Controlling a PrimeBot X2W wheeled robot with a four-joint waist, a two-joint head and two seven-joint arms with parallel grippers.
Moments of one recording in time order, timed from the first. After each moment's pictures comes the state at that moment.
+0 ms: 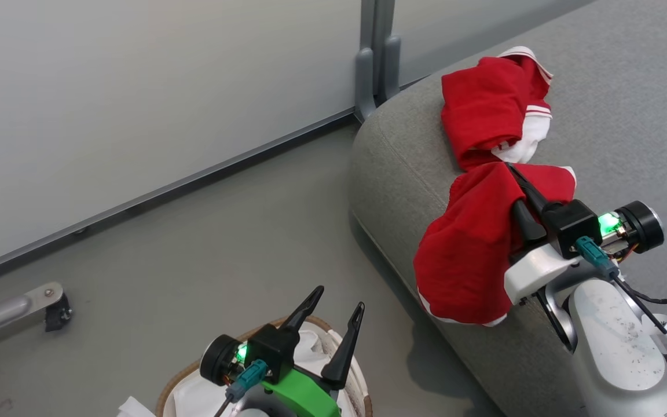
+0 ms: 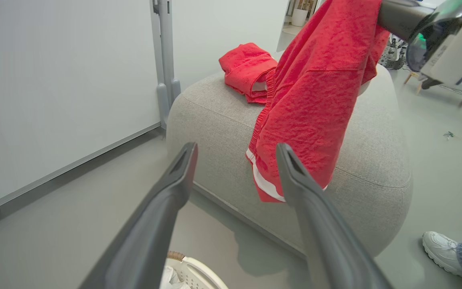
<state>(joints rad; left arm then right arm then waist) -0.18 0.06 -0.62 0.37 -0.35 -0.11 -0.26 -0.41 -0.11 0.10 0.36 -0.12 0.13 -0.26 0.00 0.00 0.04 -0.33</state>
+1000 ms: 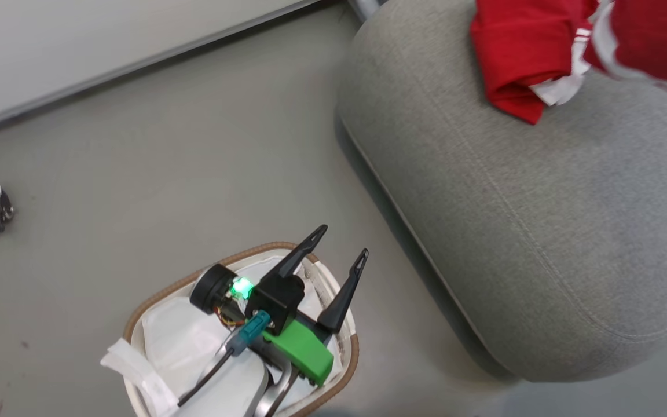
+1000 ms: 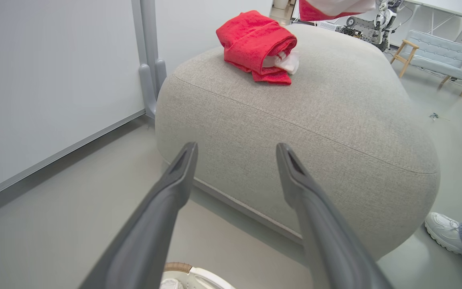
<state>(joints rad) -0.36 0.12 -0.68 0.34 -0.27 -0.13 -0.26 -1.02 -0.51 -0.15 0.47 -0.12 0.13 -0.22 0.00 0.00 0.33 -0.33</state>
